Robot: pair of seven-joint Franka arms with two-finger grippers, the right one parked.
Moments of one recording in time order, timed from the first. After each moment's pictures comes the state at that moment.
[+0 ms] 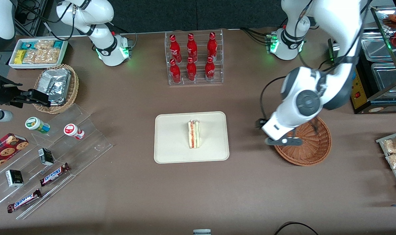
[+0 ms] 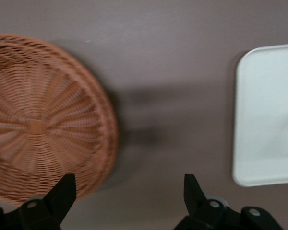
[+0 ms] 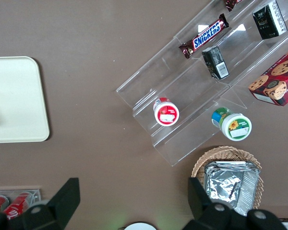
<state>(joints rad) -0.21 0.26 -0.12 -1.86 -0.01 2.00 -0.24</state>
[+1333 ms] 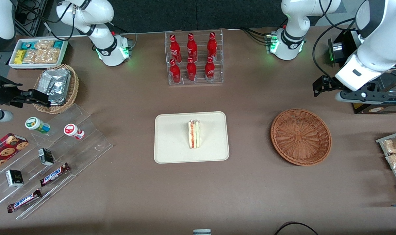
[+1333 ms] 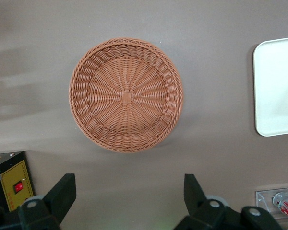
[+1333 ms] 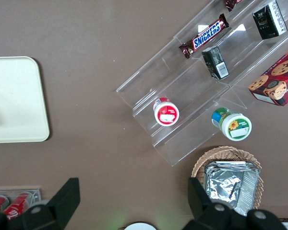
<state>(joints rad) -0.01 -0.13 -0.11 -1.87 -0.01 1.72 -0.02</state>
